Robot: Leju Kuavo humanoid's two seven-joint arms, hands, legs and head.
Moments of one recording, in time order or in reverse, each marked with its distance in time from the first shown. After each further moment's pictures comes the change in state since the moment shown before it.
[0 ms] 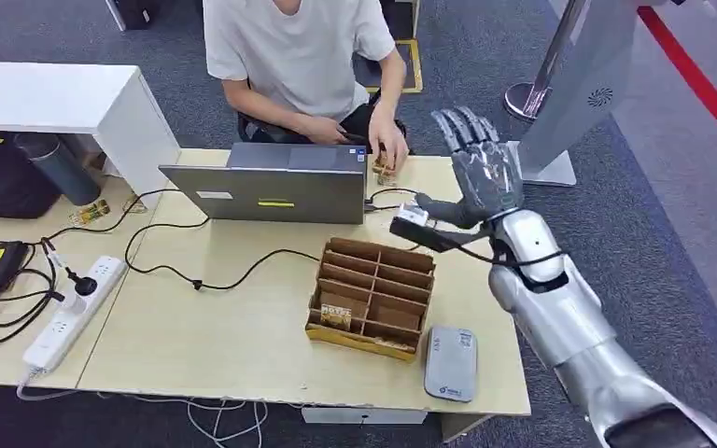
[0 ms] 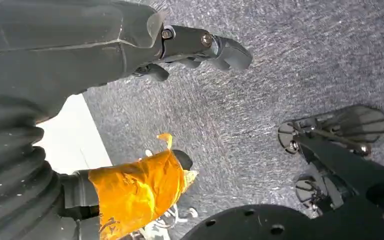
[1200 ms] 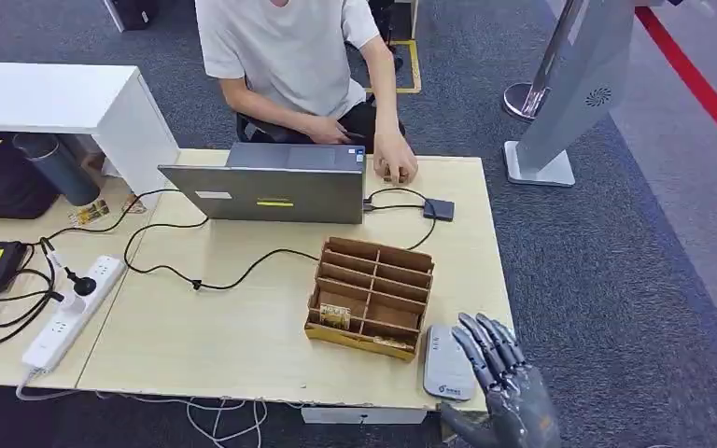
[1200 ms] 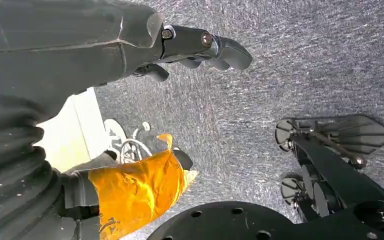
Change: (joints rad) left arm 0.021 -0.048 0.095 0.008 0.066 0.099 0.029; right arm 0.846 -0.218 0.070 -0.650 -0.027 -0.210 -0.045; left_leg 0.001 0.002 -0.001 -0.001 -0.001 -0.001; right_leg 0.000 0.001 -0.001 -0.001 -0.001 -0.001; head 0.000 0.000
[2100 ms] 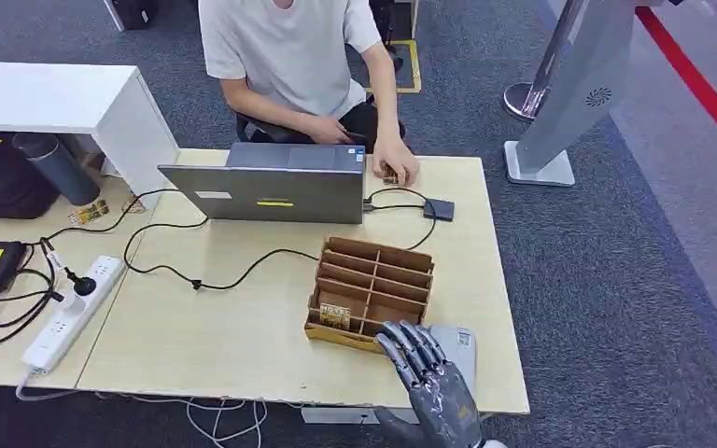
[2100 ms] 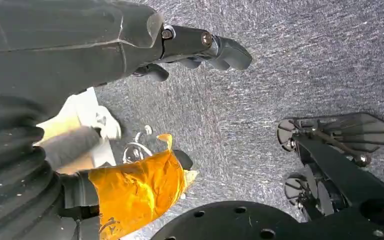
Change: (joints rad) left arm -0.001 0.002 0.000 0.000 -0.031 -0.017 0.001; right arm -0.159 0.223 0.116 0.302 0.074 -0.032 -0.058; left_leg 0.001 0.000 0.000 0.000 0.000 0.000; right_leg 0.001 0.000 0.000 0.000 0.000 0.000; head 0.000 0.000
